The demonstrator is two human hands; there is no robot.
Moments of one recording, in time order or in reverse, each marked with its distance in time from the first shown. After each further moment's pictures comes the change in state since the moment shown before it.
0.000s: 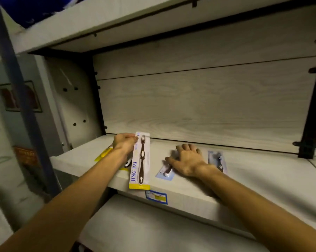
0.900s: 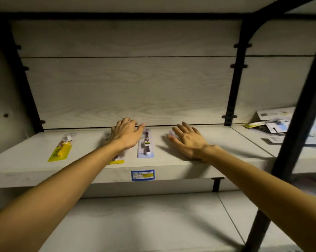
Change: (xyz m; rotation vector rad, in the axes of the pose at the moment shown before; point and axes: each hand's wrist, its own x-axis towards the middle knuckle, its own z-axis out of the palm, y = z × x) left_hand -0.020 -0.003 0.042 0.889 -0.482 0.791; right_hand -0.083 0.034 -0.024 -0.186 0.144 0.239
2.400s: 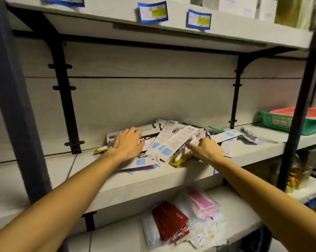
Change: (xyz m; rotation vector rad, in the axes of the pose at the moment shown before) left_hand 0.057 0.608 0.184 0.155 0.031 0.498; right_hand -0.260 0.570 -0.174 0.207 0.220 0.804
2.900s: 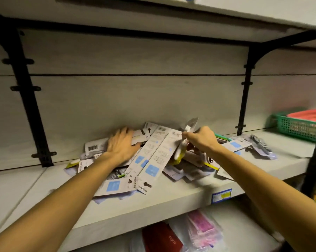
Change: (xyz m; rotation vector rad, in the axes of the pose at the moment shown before) left_hand 0.099 0.021 0.060 -0.012 0.006 -0.188; right_hand 0.128 0.010 -0.008 0.396 -0.046 -0.047
